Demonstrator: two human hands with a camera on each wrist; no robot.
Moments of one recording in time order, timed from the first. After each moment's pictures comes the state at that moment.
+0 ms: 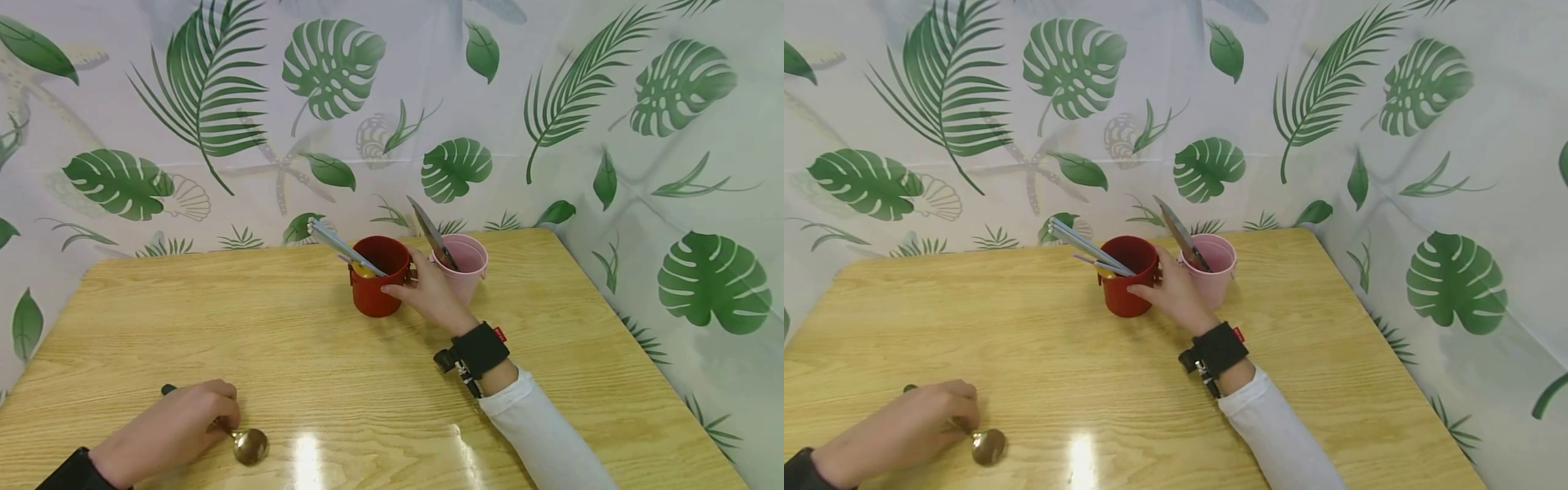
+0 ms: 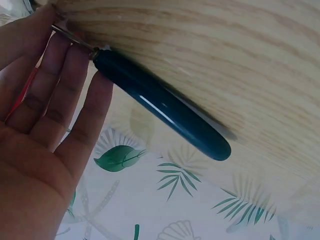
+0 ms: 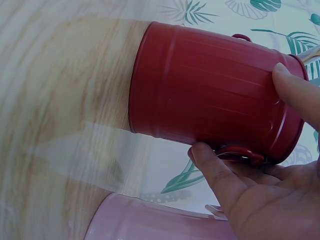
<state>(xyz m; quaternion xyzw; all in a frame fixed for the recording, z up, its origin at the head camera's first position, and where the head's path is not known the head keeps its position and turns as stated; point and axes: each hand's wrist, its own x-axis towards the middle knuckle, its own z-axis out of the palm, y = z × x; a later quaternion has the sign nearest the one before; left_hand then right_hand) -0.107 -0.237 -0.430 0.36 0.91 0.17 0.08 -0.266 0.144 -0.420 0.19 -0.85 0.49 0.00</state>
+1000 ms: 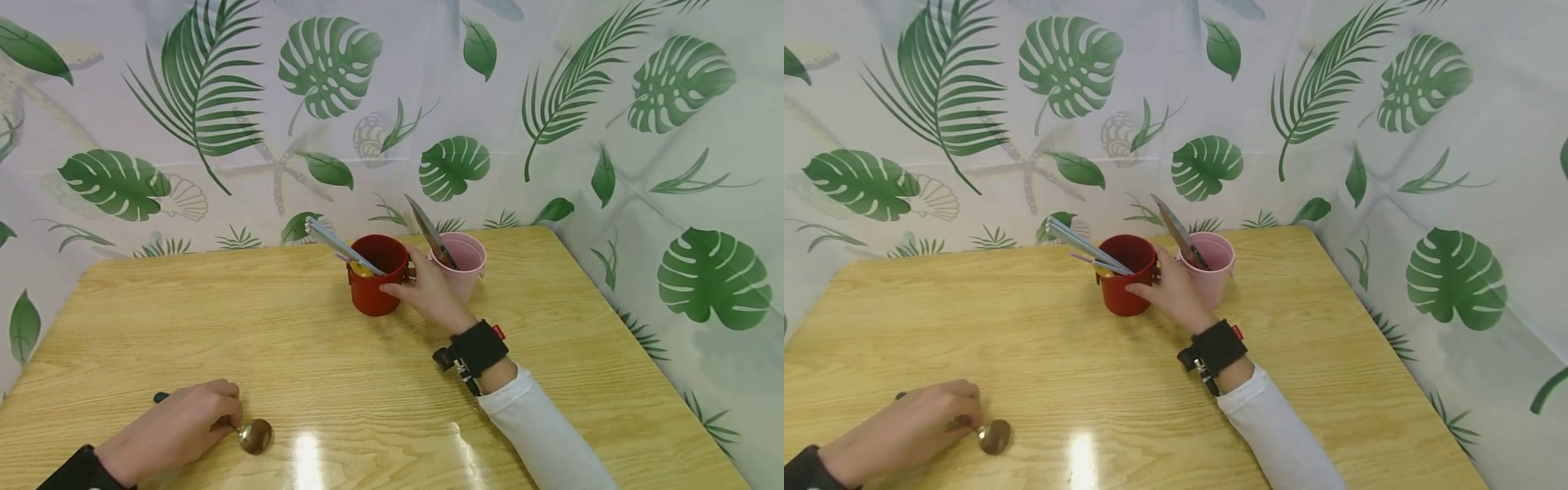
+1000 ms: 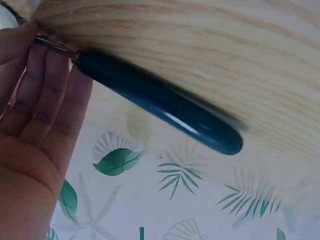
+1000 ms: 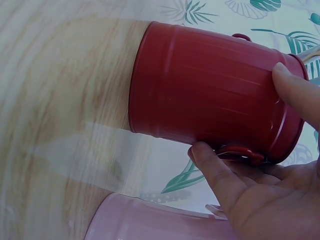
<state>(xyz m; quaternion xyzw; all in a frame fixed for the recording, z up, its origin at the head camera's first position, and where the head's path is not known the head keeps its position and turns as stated) -0.110 -0.231 -0.441 0.37 0.92 0.15 0.05 -0.268 0.146 -0.424 0.20 -0.84 0.50 0.01</state>
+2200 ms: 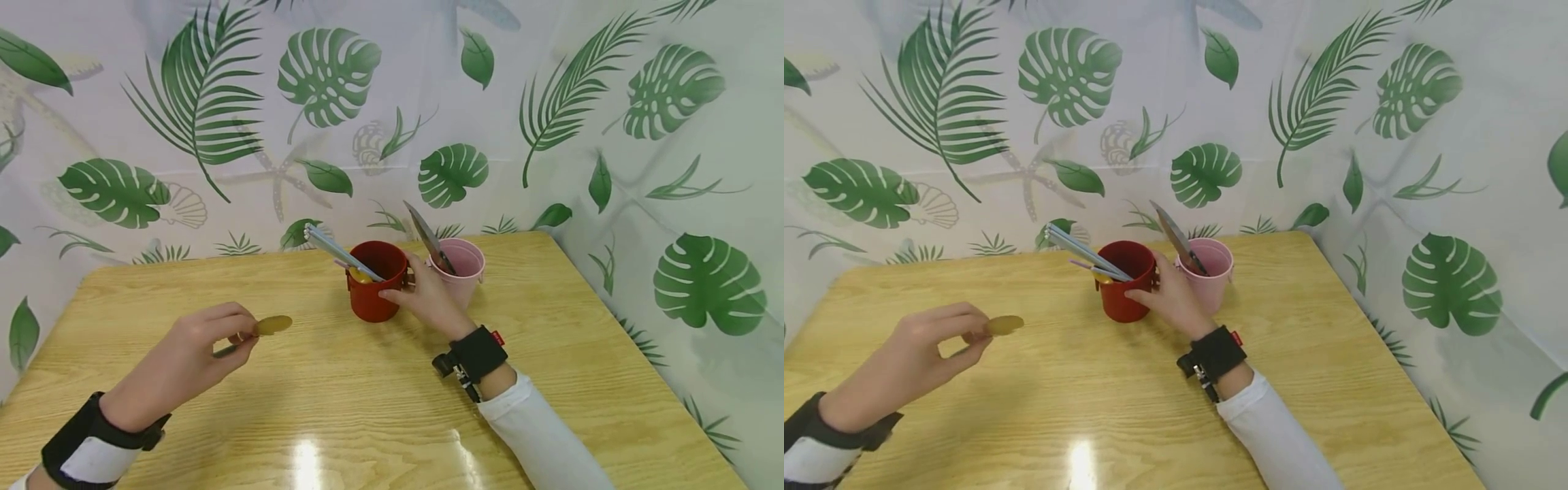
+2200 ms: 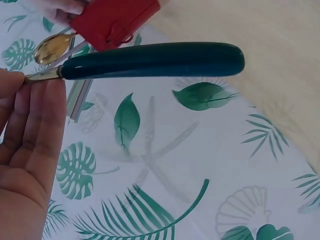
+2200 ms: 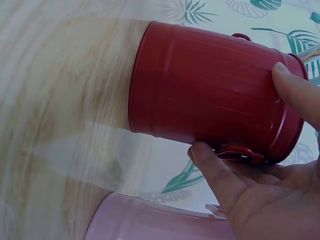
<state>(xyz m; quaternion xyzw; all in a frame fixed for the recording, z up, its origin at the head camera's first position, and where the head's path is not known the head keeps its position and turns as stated) -0.150 -0.195 -0.355 0.39 0.86 0.26 -0.20 -0.247 0.138 -0.391 0.20 -0.84 0.51 0.00</state>
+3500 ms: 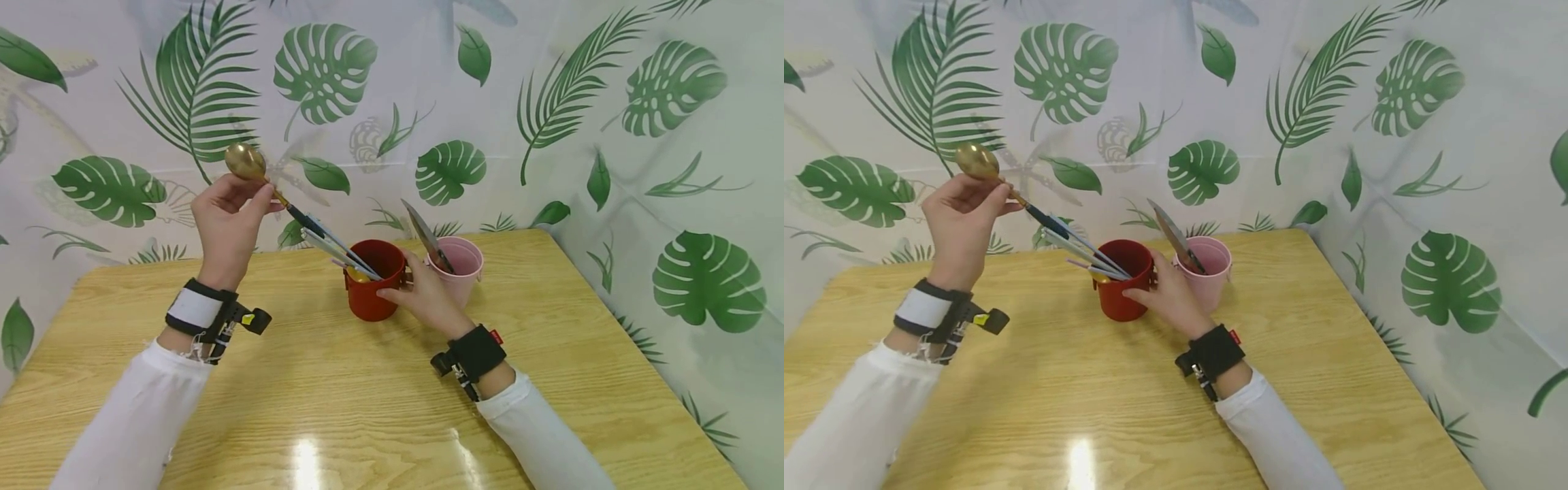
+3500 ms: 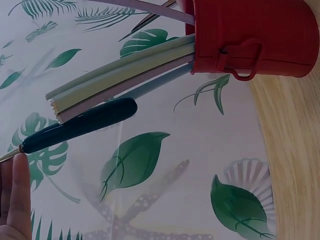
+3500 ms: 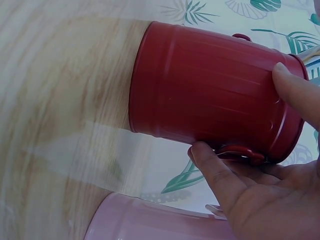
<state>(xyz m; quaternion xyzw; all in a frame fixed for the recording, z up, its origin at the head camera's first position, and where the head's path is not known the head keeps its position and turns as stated) -0.272 -0.138 -0.310 0.19 0.57 0.73 -0.33 -0.259 0.143 -0.409 0.22 -0.83 0.51 0.01</state>
